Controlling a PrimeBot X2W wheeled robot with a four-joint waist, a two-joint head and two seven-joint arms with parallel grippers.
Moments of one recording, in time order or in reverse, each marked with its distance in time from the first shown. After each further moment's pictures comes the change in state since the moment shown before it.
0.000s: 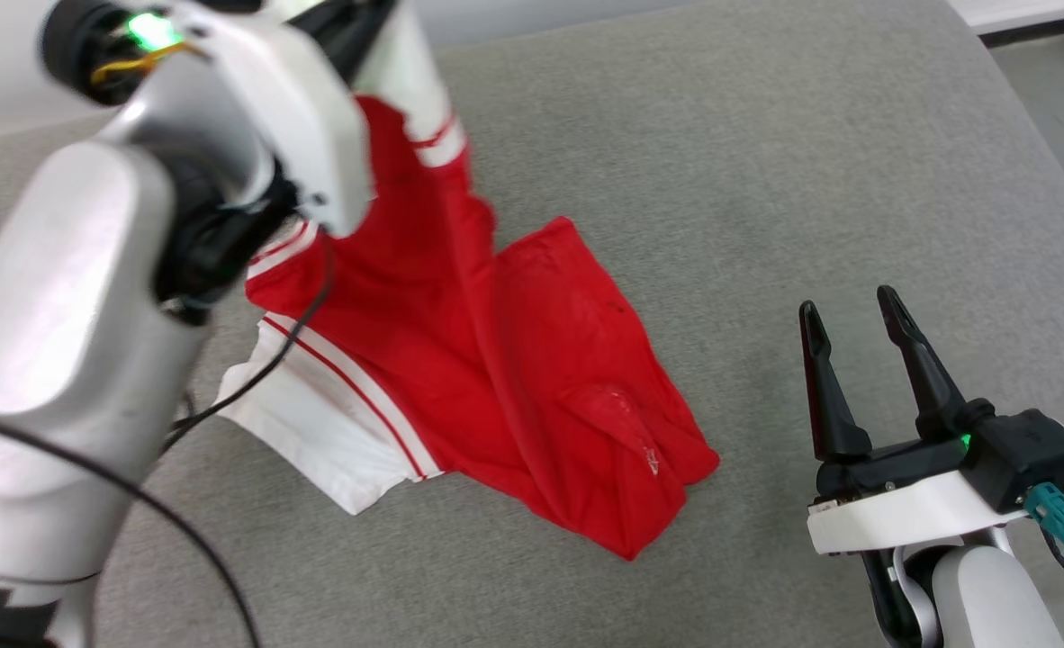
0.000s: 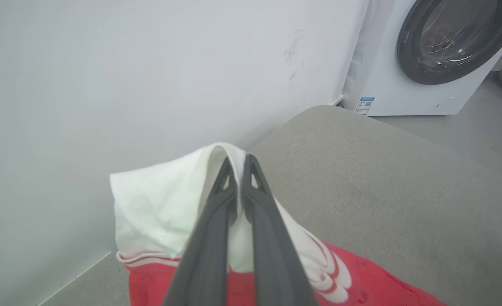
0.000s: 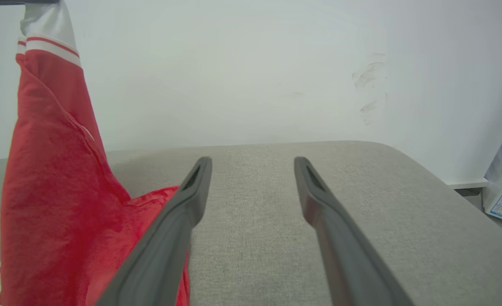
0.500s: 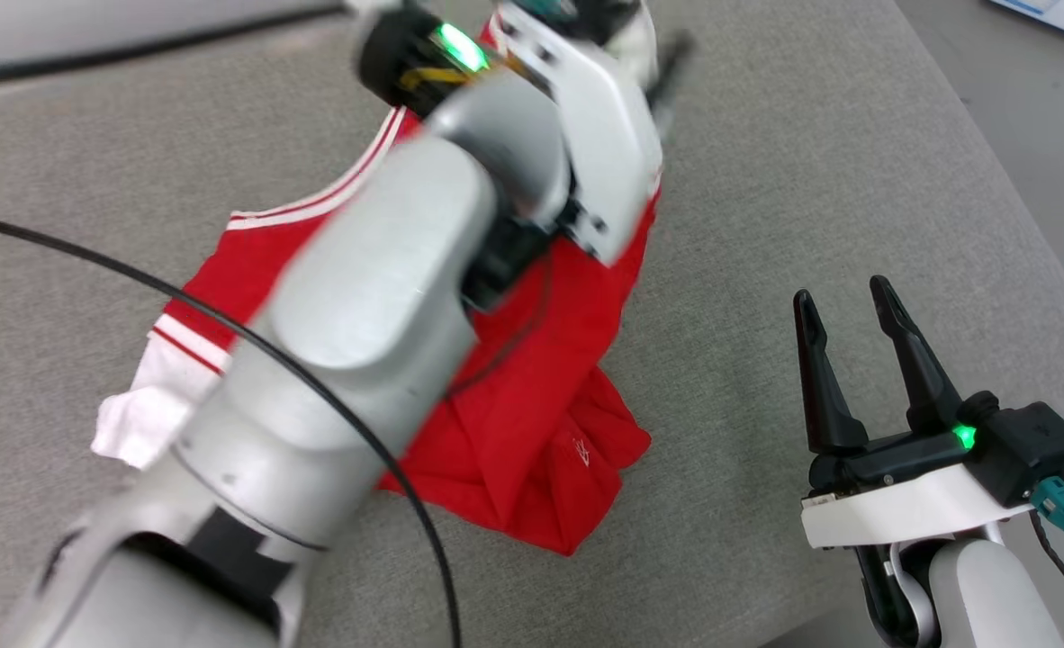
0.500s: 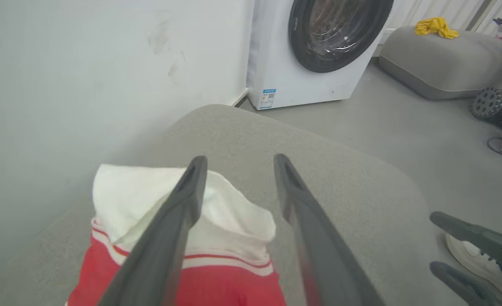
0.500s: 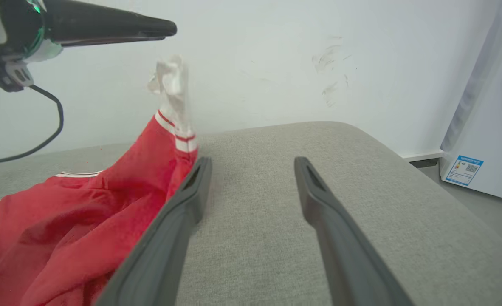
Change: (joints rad) left arm -0.145 -0.343 -0.197 0.315 0.083 0.008 -0.119; right arm -0.012 0.000 0.022 -0.014 0.069 0.000 0.000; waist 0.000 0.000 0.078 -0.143
